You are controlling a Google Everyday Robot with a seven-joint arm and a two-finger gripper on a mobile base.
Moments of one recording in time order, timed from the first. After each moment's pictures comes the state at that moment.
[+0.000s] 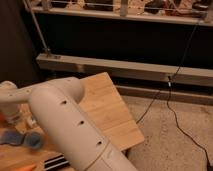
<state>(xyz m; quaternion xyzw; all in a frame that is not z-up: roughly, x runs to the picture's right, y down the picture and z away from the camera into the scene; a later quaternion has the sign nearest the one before) -0.487 0.206 0.808 -0.36 -0.19 -0.31 0.86</state>
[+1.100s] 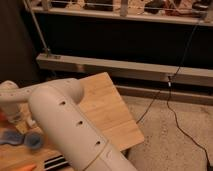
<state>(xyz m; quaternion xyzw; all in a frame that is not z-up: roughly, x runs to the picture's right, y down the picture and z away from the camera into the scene) -0.486 0.207 0.814 -0.37 -0.19 -0.30 0.86</state>
